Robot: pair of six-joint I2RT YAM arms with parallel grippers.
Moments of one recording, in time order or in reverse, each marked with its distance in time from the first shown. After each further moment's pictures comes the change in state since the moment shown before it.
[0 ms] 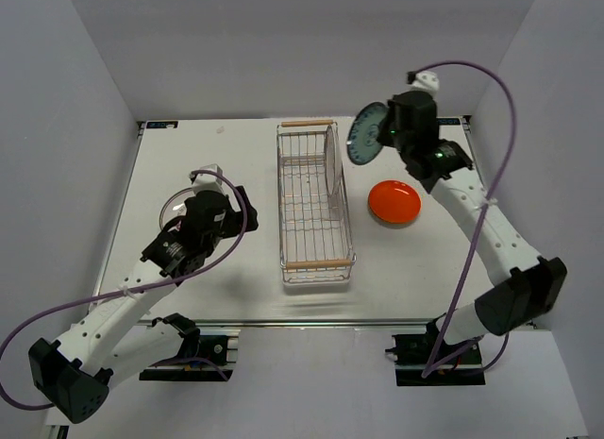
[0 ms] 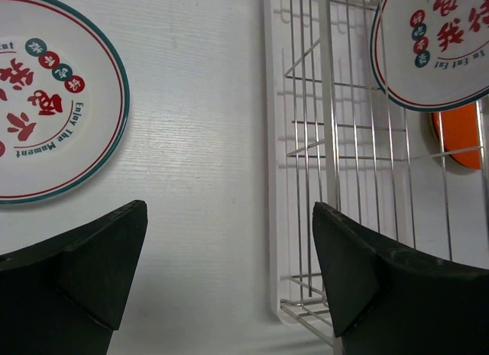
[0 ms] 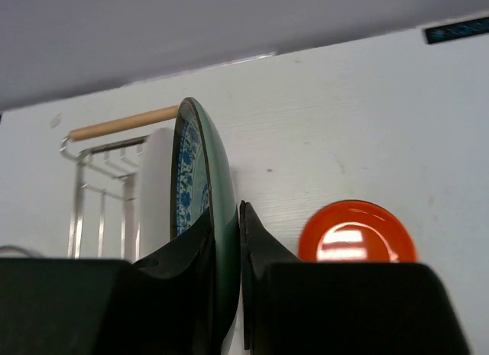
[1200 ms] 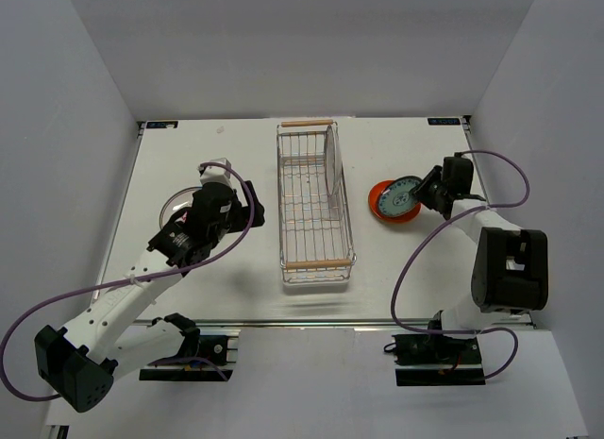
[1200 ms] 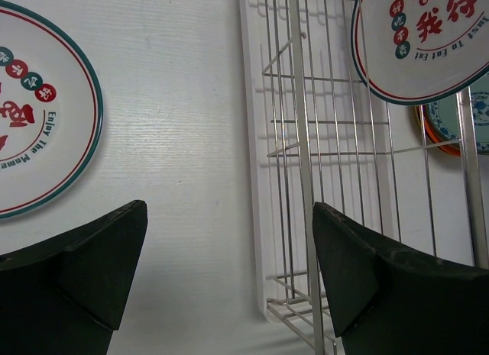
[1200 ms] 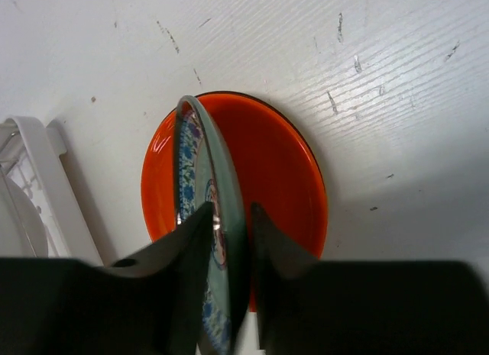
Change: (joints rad) left arm 0.000 0.078 0.058 0.020 0.060 0.019; right arm -0.541 0.049 -0.729 0.452 -0.441 0.237
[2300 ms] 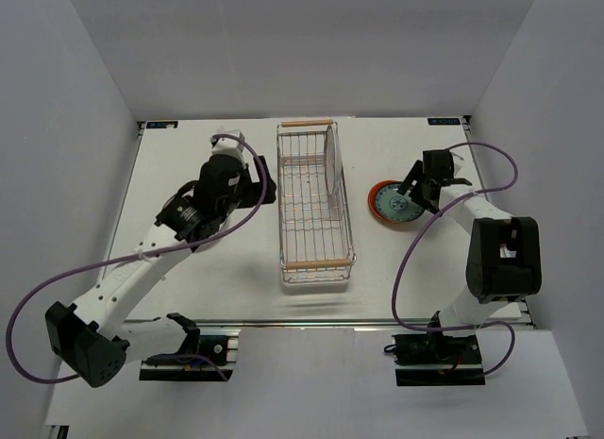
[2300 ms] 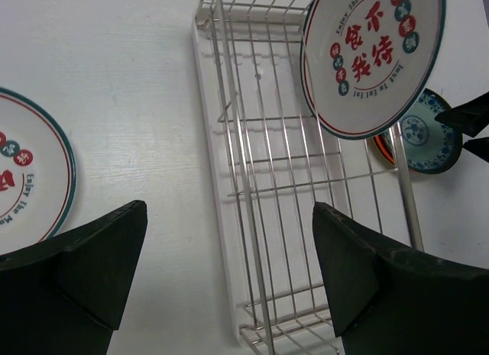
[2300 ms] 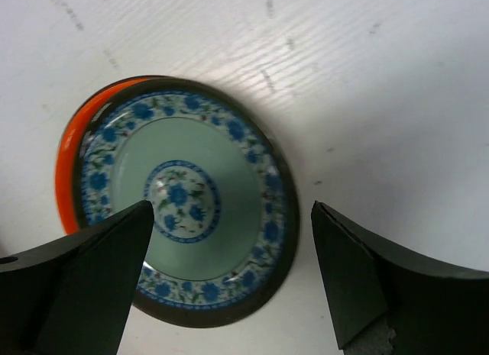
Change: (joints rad) left arm 0.000 0.132 0.192 0.003 0.040 0.061; right arm 0.108 0.084 0.143 -0.246 0.266 -0.063
